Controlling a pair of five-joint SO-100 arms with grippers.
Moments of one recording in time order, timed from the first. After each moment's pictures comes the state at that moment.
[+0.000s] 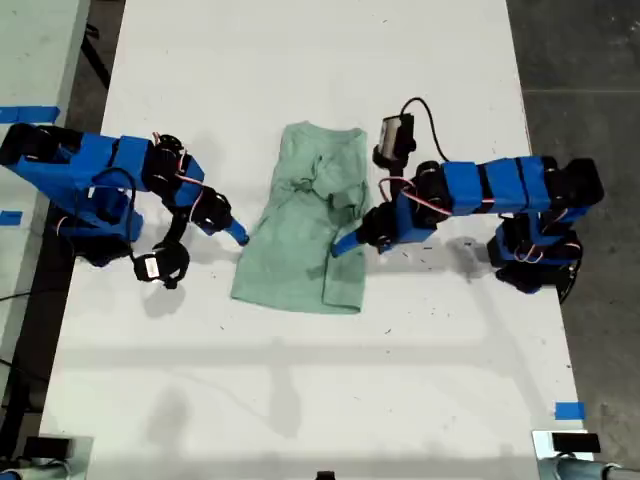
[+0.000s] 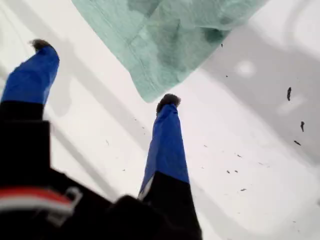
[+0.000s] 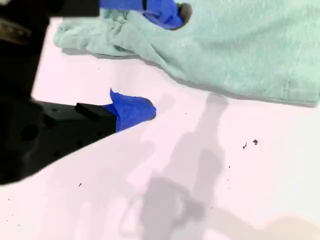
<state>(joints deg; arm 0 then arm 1) 10.9 109.3 107.5 78.3 9.0 -1.3 94.3 83.9 87.1 -10.6</state>
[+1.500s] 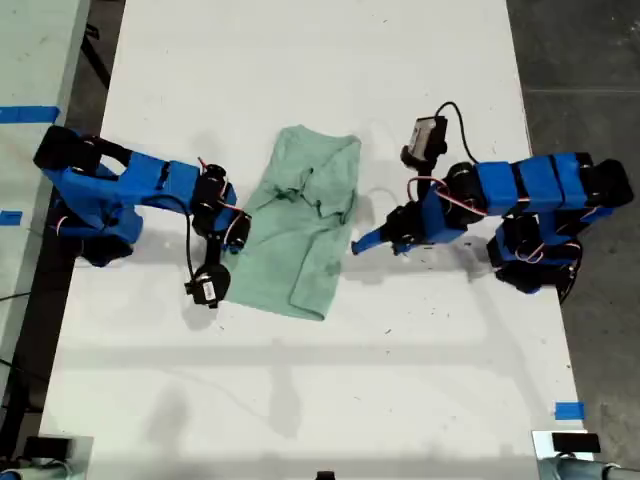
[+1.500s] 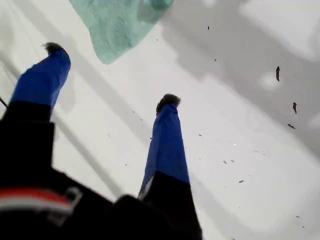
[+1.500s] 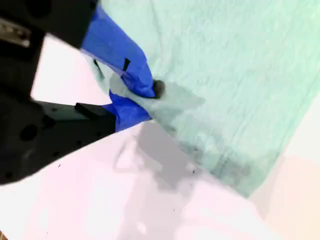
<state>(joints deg) 13.8 84.6 91.8 77.8 -1.5 -2.0 113.0 104.8 79.5 -6.2</state>
